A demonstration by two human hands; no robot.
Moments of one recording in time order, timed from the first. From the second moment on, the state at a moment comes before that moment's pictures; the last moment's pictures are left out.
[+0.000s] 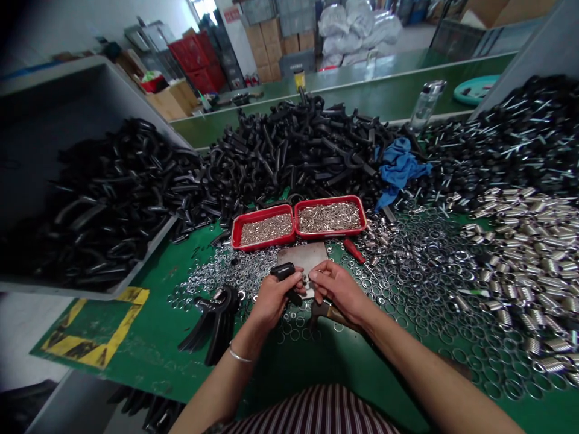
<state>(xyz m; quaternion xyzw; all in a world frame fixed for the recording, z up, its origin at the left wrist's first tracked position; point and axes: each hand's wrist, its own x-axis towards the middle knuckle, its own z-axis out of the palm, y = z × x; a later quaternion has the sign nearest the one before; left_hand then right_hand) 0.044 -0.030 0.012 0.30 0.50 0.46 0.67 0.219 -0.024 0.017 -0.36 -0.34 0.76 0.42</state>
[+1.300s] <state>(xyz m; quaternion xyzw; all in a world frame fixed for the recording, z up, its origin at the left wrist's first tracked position) 0.058 -0.031 0.008 0.36 0.49 0.51 0.61 0.240 -0.005 0.021 -0.31 -0.24 0.86 0.33</state>
